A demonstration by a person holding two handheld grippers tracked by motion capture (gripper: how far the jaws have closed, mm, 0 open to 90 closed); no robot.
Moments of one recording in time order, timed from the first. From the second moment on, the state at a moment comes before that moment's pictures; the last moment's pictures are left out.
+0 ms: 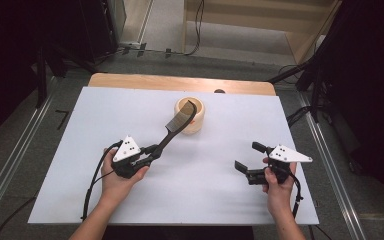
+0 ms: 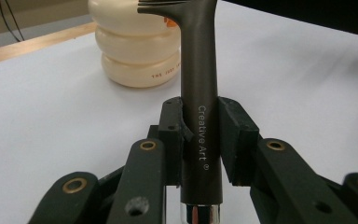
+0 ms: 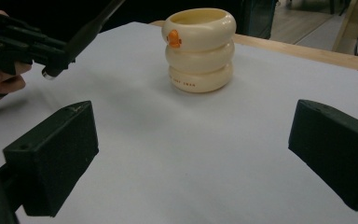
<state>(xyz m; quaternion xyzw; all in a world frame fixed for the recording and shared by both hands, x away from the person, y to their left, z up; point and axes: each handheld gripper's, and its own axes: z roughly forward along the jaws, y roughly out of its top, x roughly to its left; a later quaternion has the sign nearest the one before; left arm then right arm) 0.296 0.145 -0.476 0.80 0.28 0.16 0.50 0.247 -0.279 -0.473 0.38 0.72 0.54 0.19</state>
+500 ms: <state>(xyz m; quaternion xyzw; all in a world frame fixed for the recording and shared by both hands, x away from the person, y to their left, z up) 0.291 0.146 -0.477 0.79 0.27 0.17 0.52 0.268 -0.255 -0.451 0.39 0.71 0.56 0.18</state>
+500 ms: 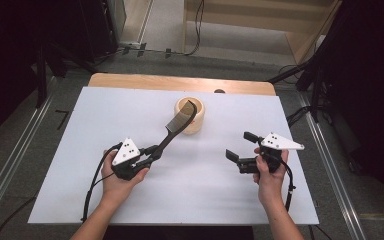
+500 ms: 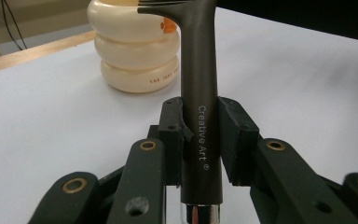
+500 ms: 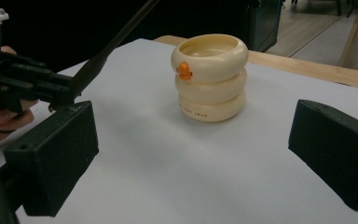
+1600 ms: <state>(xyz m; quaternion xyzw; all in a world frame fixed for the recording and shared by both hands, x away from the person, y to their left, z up) 0.285 0.143 -0.477 0.79 0.26 0.19 0.53 0.302 -0.197 -0.424 0.39 0.71 0.58 0.13</state>
